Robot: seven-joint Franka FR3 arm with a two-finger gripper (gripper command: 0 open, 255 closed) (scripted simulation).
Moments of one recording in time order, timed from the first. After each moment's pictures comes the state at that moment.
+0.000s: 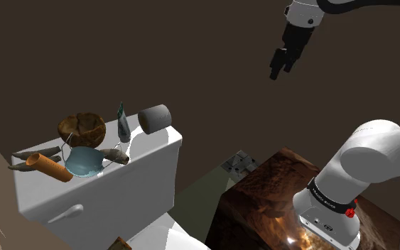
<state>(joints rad) 0.01 -0.79 0.04 -2.43 -0.09 1.70 0.00</state>
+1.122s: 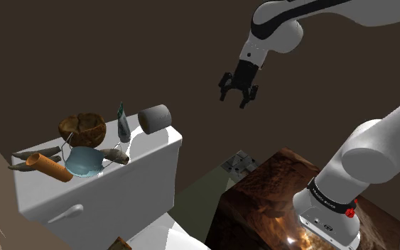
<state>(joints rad) 0.04 -0.30 -0.02 -2.40 0.49 1.93 0.31</state>
